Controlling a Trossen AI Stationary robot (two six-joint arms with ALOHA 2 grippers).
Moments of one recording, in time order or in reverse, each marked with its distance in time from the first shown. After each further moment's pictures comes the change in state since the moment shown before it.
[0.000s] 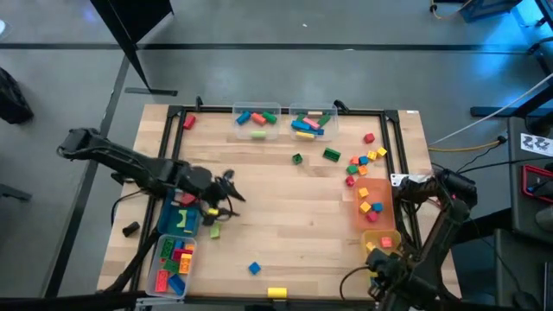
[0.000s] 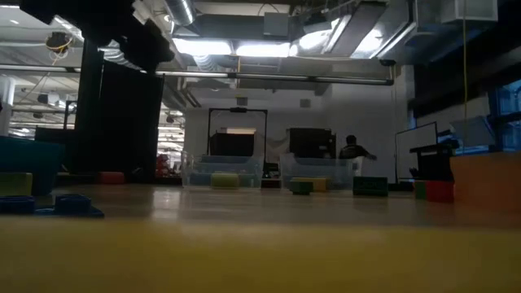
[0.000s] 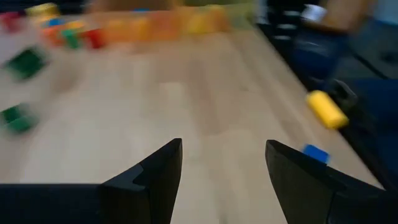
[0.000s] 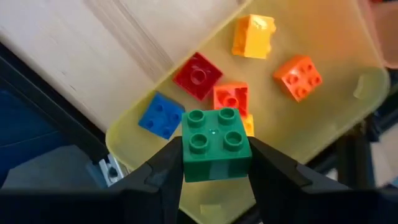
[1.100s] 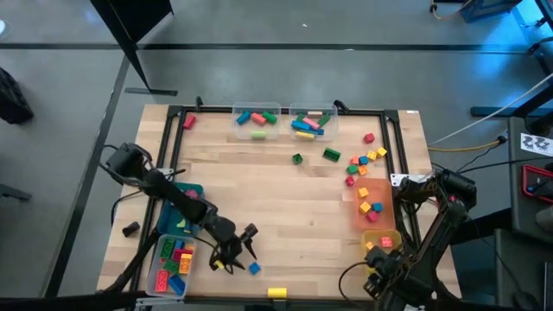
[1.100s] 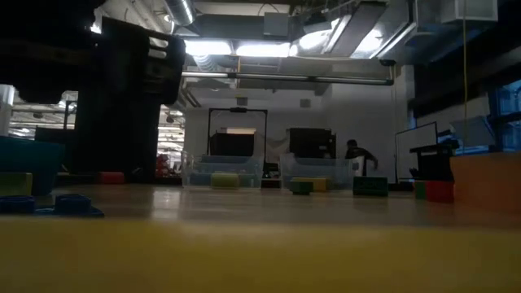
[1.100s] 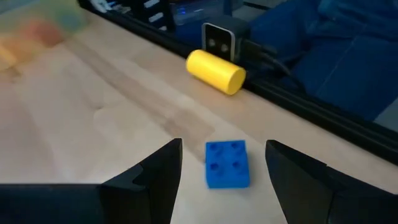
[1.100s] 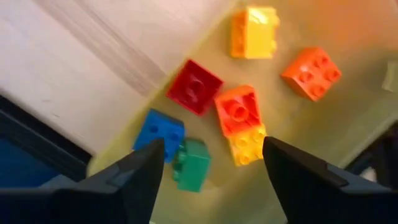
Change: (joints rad) left arm -0.282 0.682 0.071 0.589 0.141 0.315; right arm 0.012 0.001 -0.102 0.101 0.007 0.126
